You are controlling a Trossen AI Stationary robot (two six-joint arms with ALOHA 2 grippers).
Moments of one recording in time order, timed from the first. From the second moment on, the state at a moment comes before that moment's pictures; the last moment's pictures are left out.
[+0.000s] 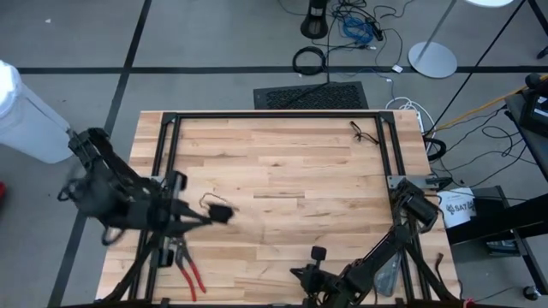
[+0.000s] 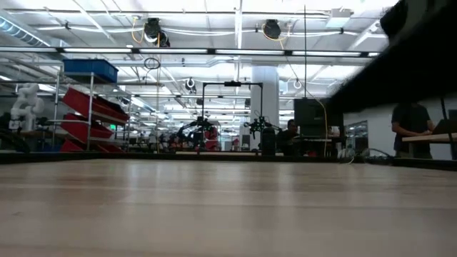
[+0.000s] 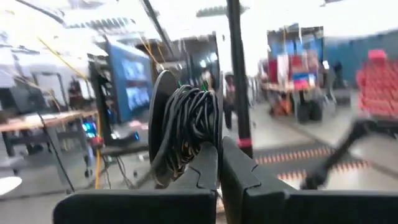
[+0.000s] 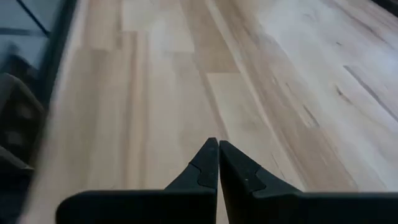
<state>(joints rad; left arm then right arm) -0.82 1.20 1.38 0.10 -0.69 0.29 0.84 2.13 1.33 -0.18 0.93 0.72</state>
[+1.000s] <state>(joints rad) -0.82 1.46 1.38 -0.03 -0.77 0.14 0.66 1.79 1.33 -0.05 0.52 0.29</state>
